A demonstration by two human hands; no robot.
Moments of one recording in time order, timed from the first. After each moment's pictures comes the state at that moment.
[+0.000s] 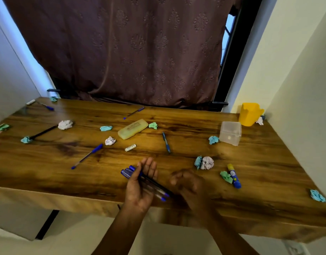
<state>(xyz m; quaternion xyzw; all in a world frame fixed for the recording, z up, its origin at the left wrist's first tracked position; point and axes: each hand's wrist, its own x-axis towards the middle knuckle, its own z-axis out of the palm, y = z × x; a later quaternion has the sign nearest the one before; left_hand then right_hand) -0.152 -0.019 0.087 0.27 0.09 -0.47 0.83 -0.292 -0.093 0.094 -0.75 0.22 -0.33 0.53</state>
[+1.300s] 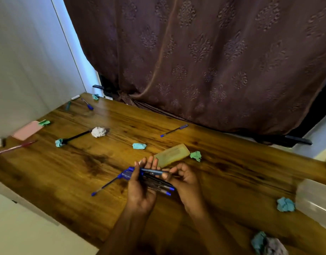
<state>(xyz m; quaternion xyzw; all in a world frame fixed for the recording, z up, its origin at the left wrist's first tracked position) 0.017 -0.085 0.080 0.22 0.13 -0.32 0.91 -0.062 -0.176 0.088 -0.62 0.25 -0.21 0.72</state>
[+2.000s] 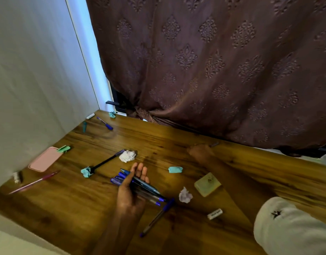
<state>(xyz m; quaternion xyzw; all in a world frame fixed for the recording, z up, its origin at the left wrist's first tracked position) 0.191 0.016 0.094 0.28 0.14 -0.34 0.88 0.171 -0.265 0.075 -0.95 0.13 0.17 -0.24</state>
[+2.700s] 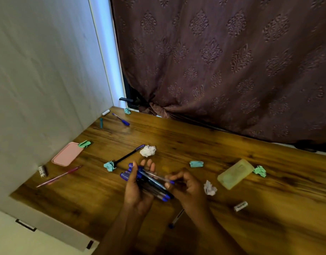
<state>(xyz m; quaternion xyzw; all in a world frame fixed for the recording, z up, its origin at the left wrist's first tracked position) 0.224 0.074 0.091 0.28 0.11 -0.37 0.88 0.116 -0.020 0.089 -0.69 0.17 -0.27 0.65</state>
